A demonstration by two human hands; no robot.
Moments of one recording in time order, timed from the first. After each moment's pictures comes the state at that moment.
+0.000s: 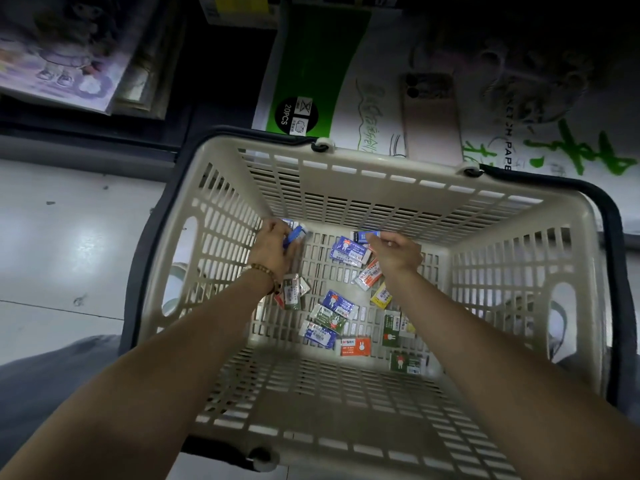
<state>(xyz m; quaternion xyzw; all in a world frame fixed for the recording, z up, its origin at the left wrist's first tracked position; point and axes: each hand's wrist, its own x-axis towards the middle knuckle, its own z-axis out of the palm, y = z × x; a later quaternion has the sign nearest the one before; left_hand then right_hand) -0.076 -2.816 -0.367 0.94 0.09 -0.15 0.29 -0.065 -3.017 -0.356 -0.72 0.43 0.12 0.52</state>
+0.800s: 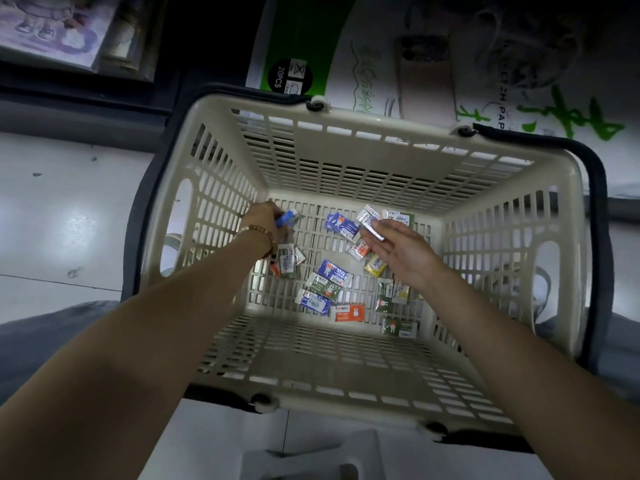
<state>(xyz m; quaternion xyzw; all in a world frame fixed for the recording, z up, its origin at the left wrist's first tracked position) -0.072 -2.810 -0.368 0.91 0.17 -0.26 0.27 -0.103 -3.048 -0.309 -0.47 0.36 0.27 0.76</state>
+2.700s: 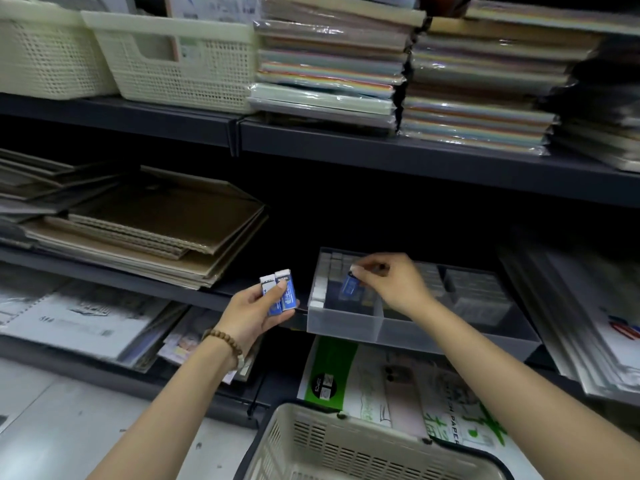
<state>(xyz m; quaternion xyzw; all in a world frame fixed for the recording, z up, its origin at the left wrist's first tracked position) 0.002 -2.736 0.059 0.57 0.14 0.00 0.81 0.071 -2.957 0.086 -0.87 -0.18 -0.06 0.45</state>
